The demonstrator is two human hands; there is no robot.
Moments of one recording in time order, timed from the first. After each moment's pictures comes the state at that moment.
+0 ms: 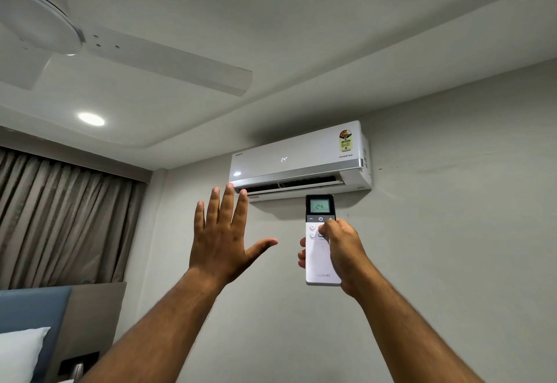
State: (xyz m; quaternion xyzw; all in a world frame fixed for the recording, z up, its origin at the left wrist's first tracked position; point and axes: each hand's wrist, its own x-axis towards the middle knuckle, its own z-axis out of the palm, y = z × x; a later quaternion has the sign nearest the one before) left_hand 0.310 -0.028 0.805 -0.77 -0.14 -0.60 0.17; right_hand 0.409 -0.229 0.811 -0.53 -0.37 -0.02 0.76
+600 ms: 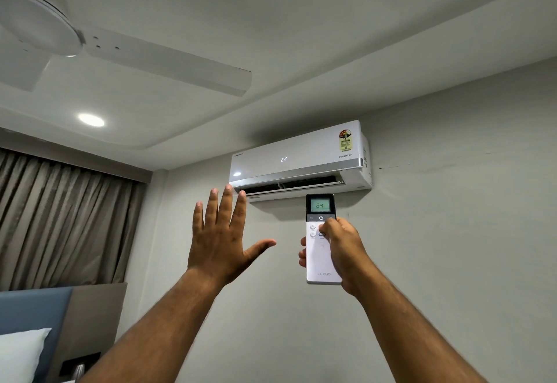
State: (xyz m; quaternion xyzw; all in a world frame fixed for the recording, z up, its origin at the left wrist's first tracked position) left_hand 0.307 -0.027 0.803 -0.77 -0.15 -0.59 0.17; right_hand 0.406 -0.231 0.812 -0.53 -0.37 -0.02 0.76
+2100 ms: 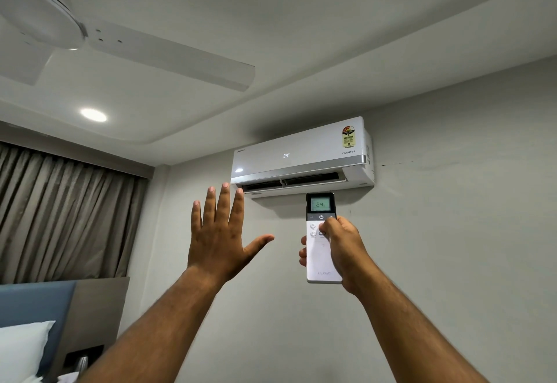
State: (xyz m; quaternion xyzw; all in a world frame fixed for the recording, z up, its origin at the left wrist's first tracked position) left_hand 0.306 -0.022 0.799 -0.77 -0.17 -0.59 0.16; right_hand 0.406 -0.224 0.808 -0.53 -0.37 -0.02 0.76
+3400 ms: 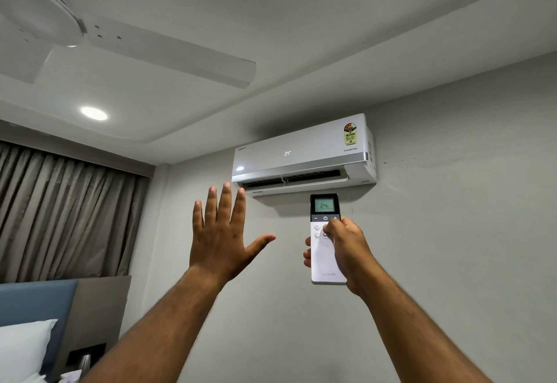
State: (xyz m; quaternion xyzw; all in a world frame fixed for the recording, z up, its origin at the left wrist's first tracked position) left_hand 0.310 -0.017 0.795 -0.77 -0.17 -0.59 0.16; right_hand 0.420 -0.219 0.802 -0.54 -0.37 -0.02 0.76
